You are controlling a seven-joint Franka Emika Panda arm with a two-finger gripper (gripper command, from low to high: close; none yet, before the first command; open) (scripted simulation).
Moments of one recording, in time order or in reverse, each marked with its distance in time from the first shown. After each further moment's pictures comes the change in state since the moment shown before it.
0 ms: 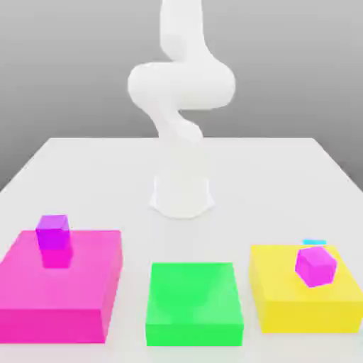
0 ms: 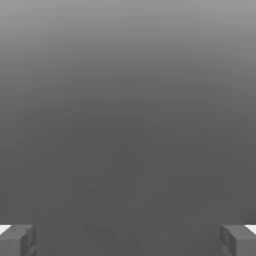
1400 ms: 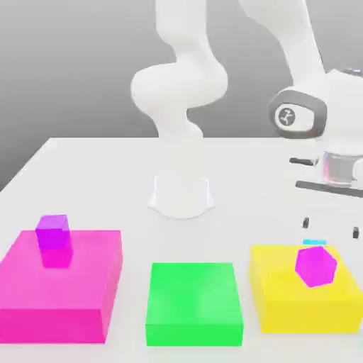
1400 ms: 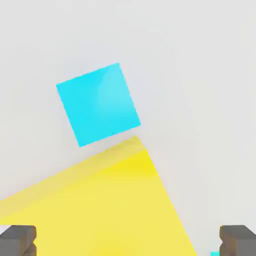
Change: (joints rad) arm 0.636 0.783 0.122 -0.421 -0.076 0.480 -1.895
